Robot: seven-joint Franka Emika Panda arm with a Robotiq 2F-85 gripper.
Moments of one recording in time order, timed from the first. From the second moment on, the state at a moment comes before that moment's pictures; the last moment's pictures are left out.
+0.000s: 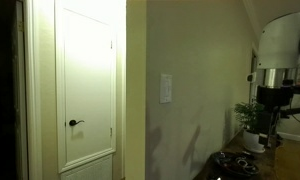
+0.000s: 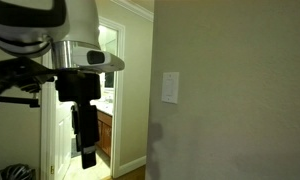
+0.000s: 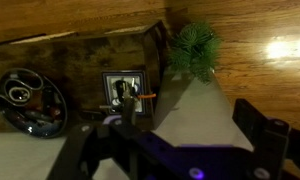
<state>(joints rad) -0.11 -0.59 0.01 -2.55 -0.15 2.04 0.08</state>
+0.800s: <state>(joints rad) -0.02 -0.28 0.02 -2.31 -0.15 2.15 -0.02</state>
